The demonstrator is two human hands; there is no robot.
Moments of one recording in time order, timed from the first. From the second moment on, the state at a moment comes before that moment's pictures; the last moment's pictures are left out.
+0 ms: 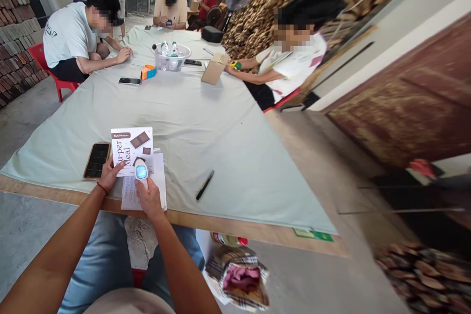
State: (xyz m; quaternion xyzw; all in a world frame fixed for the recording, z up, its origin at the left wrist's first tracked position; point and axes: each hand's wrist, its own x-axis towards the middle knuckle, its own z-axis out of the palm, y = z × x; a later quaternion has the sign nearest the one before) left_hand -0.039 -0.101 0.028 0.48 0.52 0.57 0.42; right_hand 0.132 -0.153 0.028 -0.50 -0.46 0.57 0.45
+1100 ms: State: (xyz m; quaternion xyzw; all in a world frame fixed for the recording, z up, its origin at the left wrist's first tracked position) left_hand -0.044 -0.092 0.018 0.46 0.52 0.59 0.41; right_hand 0.164 -0.165 0.062 -0.46 -0.43 0.53 0.57
